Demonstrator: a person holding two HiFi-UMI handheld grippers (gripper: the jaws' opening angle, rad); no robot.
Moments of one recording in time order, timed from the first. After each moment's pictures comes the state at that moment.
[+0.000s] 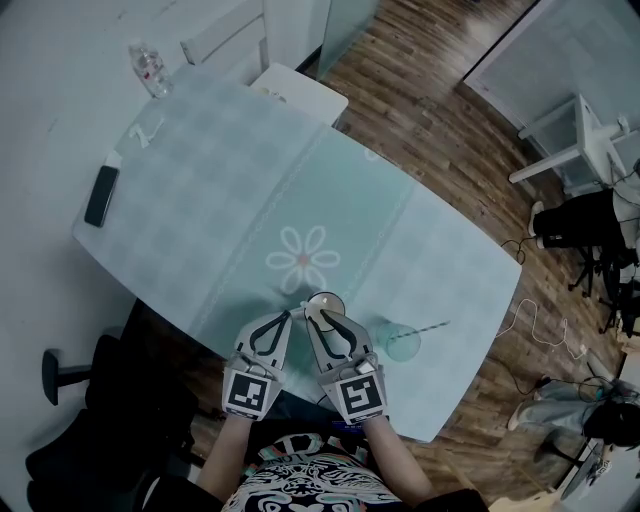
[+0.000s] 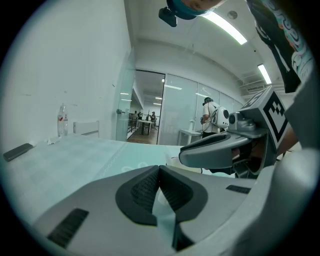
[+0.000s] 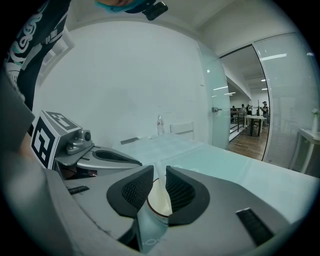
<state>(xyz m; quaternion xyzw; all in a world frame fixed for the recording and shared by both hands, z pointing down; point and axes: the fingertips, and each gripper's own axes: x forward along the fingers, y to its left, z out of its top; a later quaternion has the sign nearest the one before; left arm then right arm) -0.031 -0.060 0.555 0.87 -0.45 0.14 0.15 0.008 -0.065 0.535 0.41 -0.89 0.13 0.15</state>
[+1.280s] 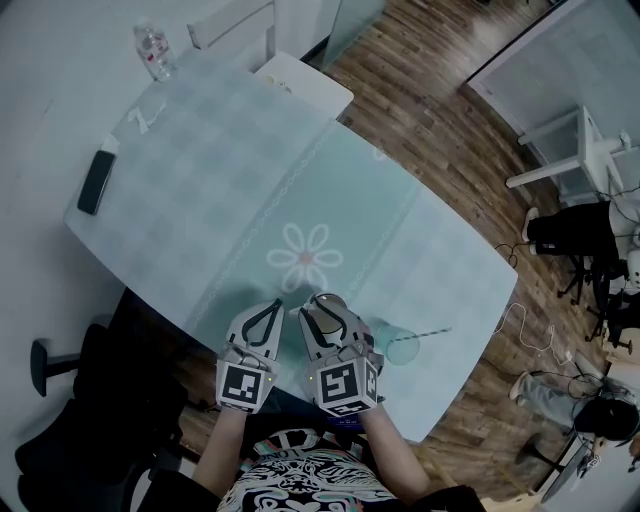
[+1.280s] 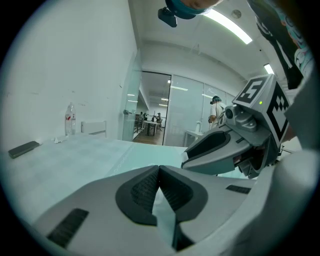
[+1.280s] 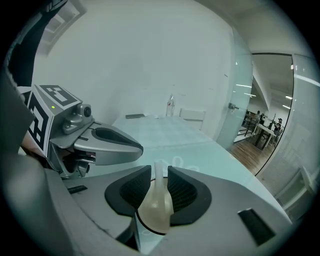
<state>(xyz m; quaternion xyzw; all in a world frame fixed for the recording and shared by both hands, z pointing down) -0.049 -0.078 0.557 0.85 -0.48 0.14 0.16 -0.011 -0.081 0.554 0.35 -0.88 0.07 0.32</state>
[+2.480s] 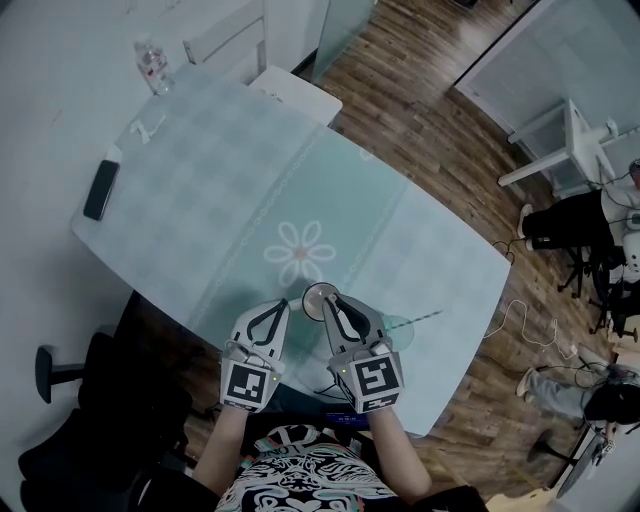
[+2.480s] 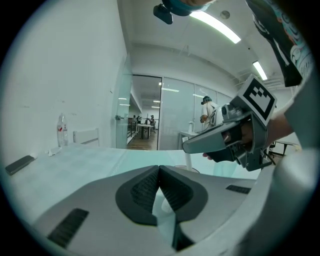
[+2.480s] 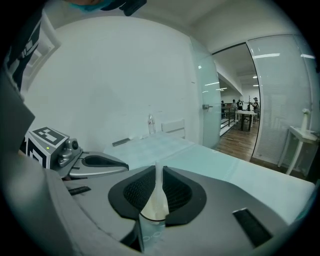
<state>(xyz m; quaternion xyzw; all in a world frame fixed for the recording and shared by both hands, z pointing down) -0.036 -0.066 0.536 0.87 -0.45 0.14 0.12 0.032 -0.086 0.511 0.45 -0.86 0.15 0.17</state>
